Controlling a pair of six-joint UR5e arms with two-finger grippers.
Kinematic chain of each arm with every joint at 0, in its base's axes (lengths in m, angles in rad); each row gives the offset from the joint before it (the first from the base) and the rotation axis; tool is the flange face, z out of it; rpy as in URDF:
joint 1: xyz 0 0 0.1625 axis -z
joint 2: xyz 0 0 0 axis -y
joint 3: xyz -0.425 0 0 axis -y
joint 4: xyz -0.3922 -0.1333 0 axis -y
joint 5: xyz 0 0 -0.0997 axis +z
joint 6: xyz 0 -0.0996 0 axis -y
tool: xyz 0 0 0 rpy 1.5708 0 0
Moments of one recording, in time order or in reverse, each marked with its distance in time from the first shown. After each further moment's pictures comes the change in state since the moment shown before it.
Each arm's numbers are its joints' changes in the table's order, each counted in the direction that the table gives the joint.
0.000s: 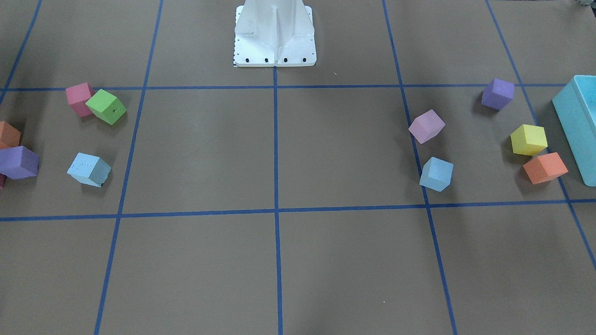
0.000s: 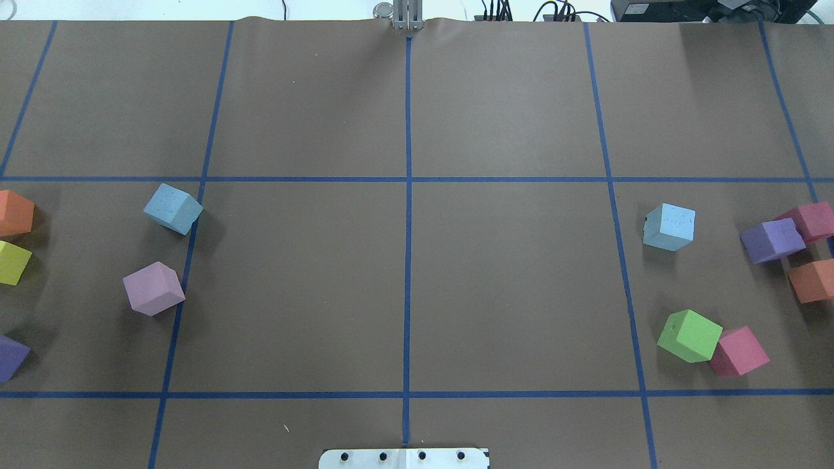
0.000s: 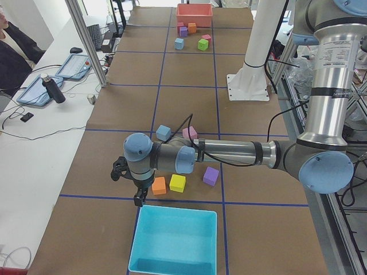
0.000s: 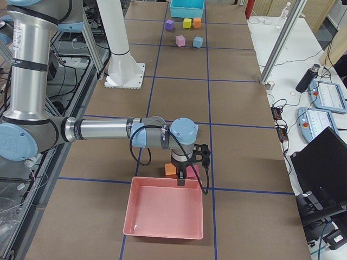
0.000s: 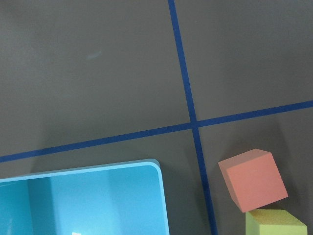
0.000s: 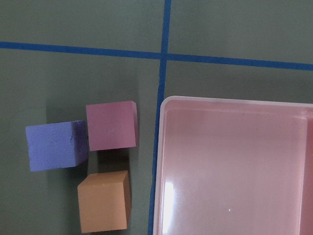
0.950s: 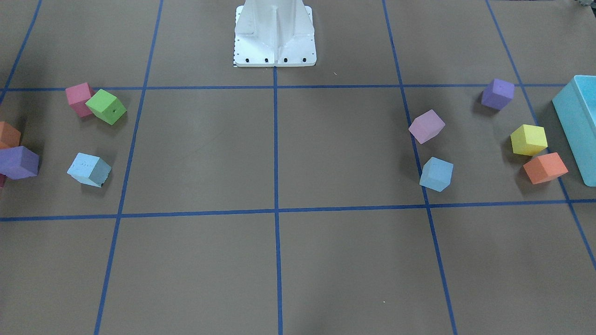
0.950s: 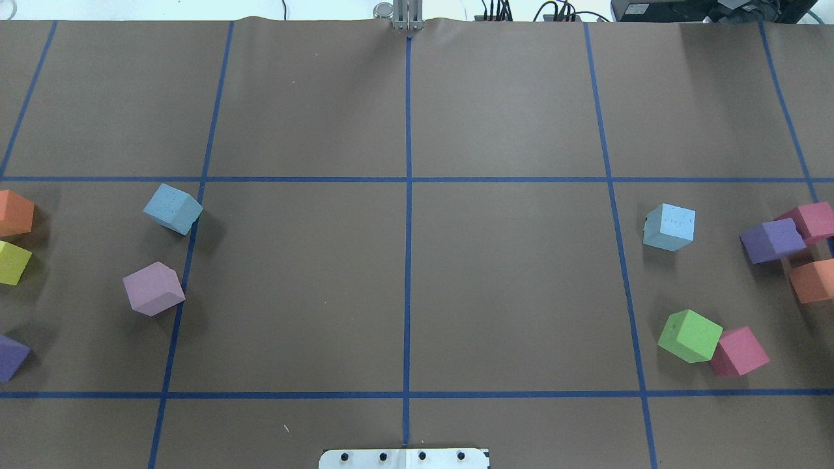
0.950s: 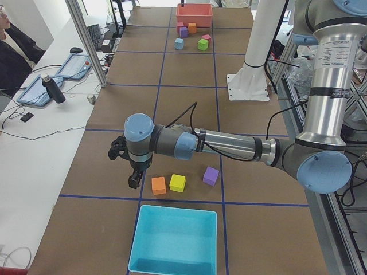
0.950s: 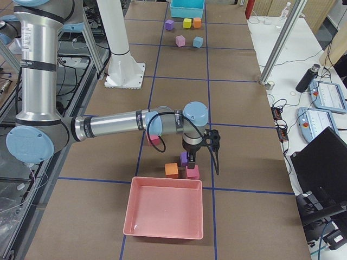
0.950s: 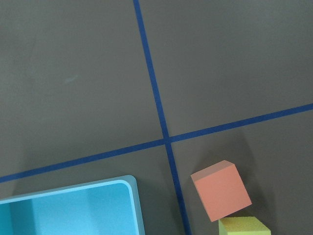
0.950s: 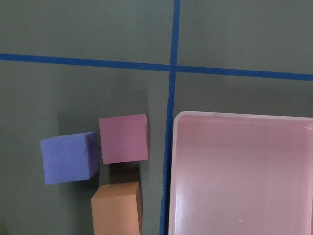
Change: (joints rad) left arm -0.006 -0.012 -0.098 -0.018 0.015 0.001; right arm 0.131 0.103 0.041 0.002 -0.021 0.257
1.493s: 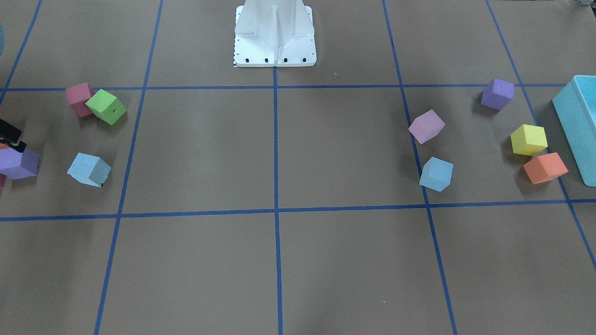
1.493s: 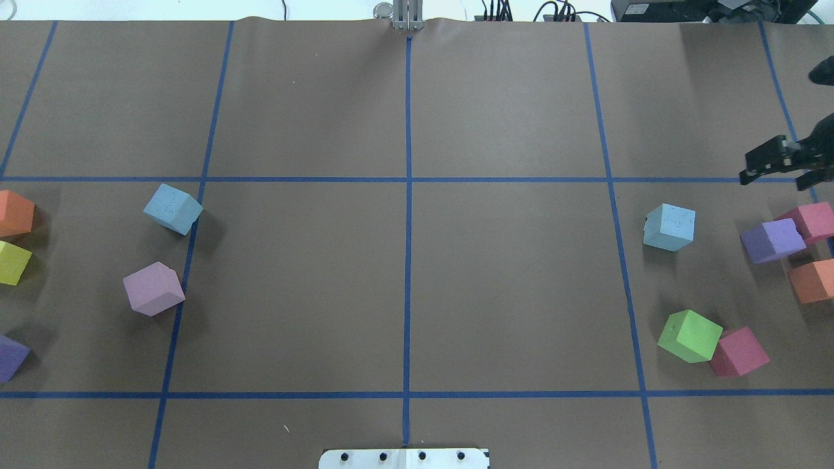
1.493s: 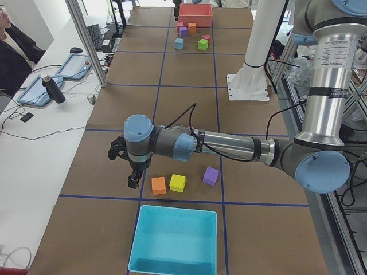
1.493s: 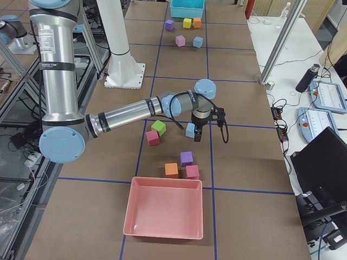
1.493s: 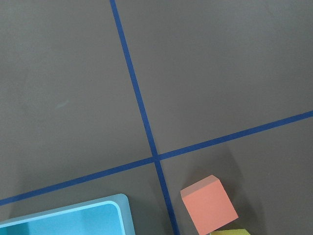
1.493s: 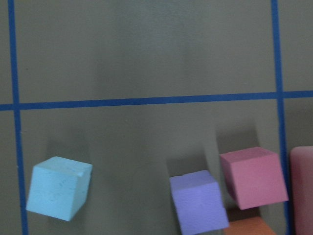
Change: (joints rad) left arm -0.008 -0.003 0.016 -0.014 0.001 -0.003; right arm 0.302 0.105 0.017 0.199 0.072 0.532
